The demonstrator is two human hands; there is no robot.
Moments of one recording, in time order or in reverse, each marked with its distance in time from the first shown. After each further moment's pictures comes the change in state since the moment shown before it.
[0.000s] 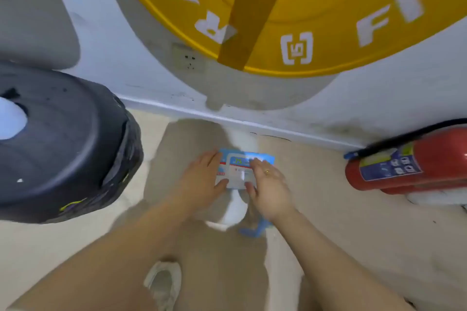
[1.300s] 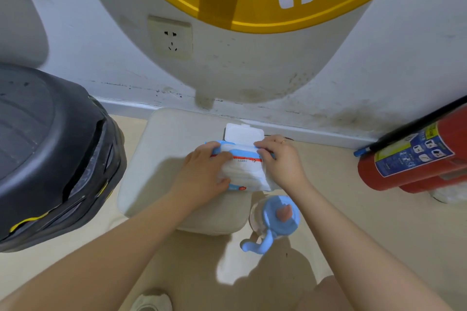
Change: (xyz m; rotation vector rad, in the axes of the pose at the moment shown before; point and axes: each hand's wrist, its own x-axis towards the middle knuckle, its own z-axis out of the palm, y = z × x) left_hand 0.042 -0.023 0.072 0.092 0.289 0.173; right_hand 0.062 0.058 0.055 0.508 0.431 -0.002
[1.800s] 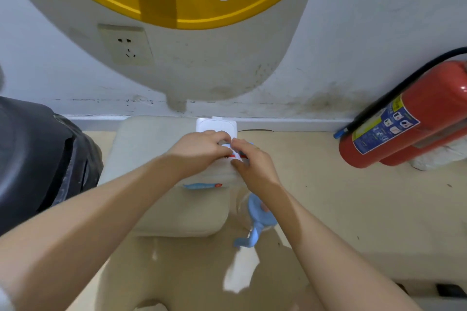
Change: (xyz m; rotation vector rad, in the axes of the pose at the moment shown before) left_hand 0.063 0.032 -0.012 0.323 -0.143 0.508; right_hand -0.029 0.002 0.000 0.161 -0.066 0.059
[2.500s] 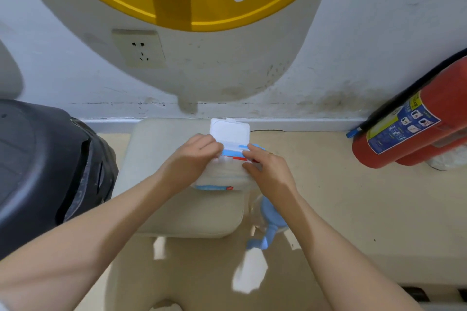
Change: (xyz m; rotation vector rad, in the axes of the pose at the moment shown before) left_hand -0.046 -0.030 0.019 -0.222 0.318 0.044; right_hand -0.004 0.003 0.005 -0.123 0.000 0.064
